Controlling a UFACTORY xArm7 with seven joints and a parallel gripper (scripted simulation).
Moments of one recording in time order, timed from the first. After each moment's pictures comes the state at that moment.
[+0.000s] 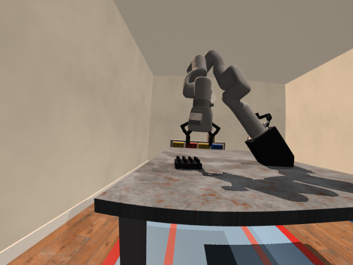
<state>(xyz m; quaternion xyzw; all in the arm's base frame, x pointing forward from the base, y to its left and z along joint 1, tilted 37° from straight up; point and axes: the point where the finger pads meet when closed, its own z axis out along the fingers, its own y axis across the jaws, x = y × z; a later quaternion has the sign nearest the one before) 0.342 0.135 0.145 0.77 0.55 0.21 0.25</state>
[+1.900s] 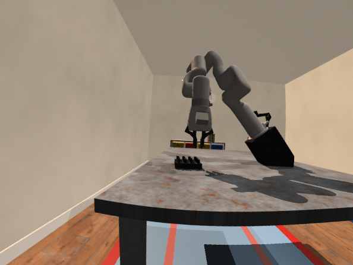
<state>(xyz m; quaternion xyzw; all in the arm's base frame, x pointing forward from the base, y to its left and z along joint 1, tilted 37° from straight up) 0.343 0.138 0.148 0.69 0.65 0.16 0.27</state>
